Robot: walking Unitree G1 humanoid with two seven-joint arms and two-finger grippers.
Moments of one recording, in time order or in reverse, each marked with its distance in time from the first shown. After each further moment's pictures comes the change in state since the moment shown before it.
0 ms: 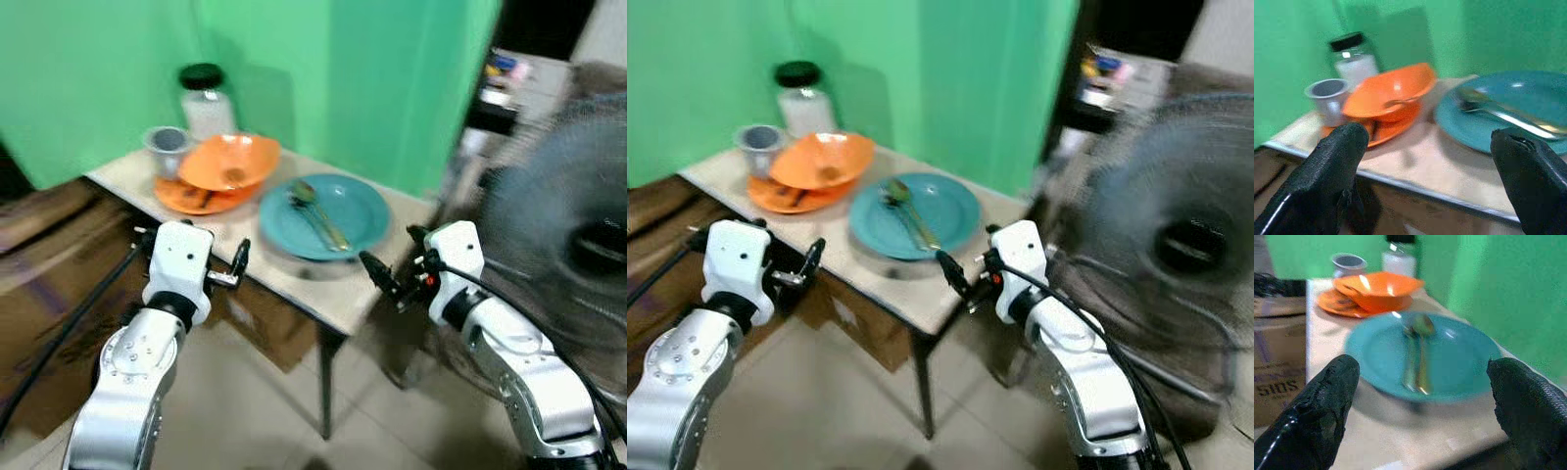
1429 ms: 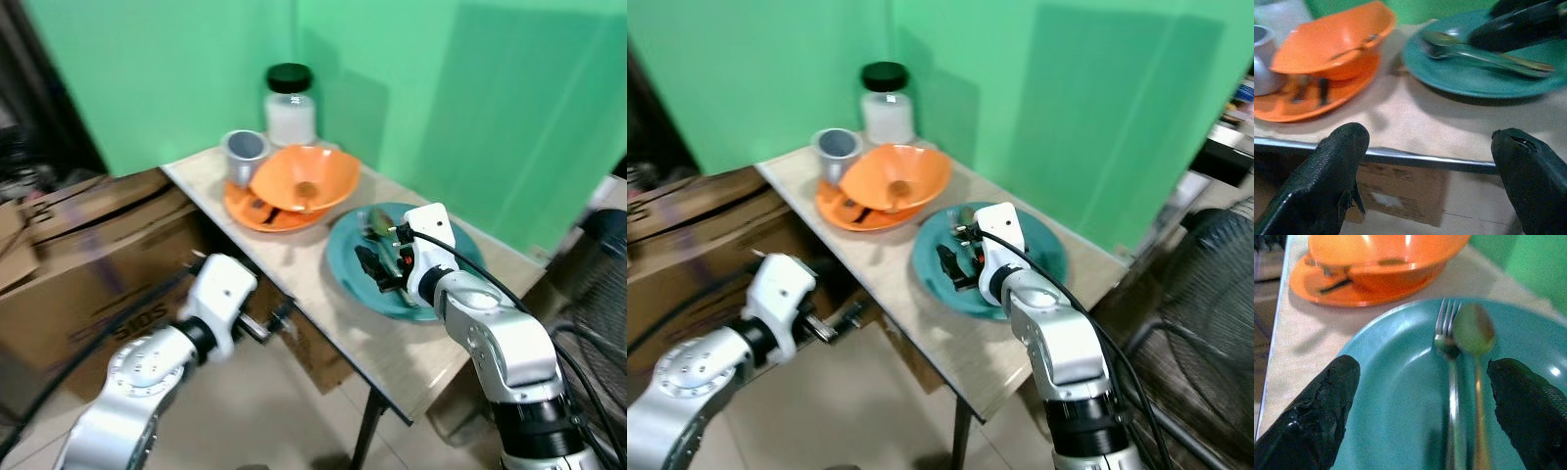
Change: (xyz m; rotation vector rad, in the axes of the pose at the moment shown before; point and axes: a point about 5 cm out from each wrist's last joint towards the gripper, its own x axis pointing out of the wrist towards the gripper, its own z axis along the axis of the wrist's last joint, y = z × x) left arm -0.011 -0.038 -0.019 0.007 0.097 -0.530; right arm 0.033 -0.010 -0.008 0.111 0.302 -0.167
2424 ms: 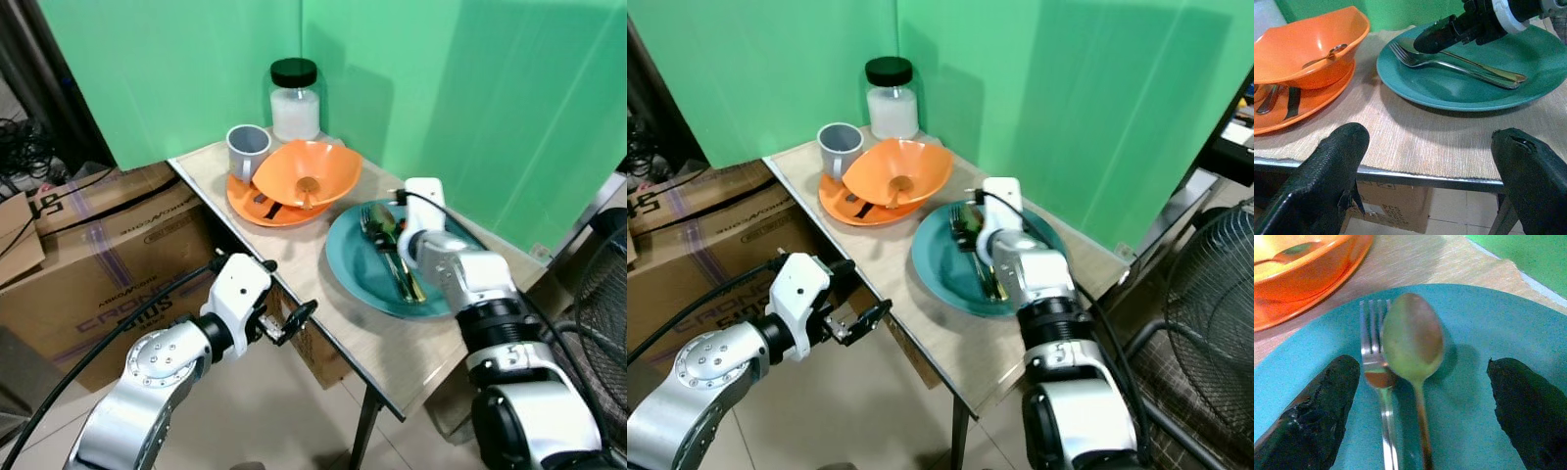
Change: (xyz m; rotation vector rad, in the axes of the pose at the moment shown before) left arm 0.010 -0.003 0.004 -0.011 -0.032 -0.063; right arm 0.061 -0.033 0.018 0.189 0.107 -0.186
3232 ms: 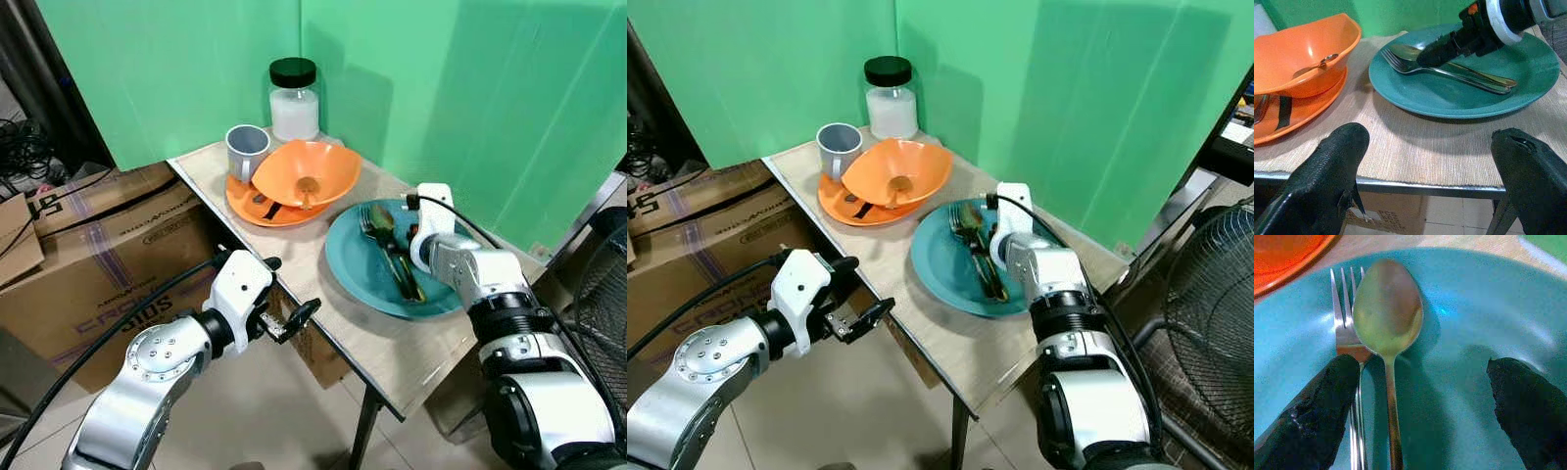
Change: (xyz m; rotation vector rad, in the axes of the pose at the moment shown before) left arm 0.002 0.002 0.004 0.006 -0.013 -0.030; right arm 0.003 -0.014 -0.009 -0.008 0.078 0.031
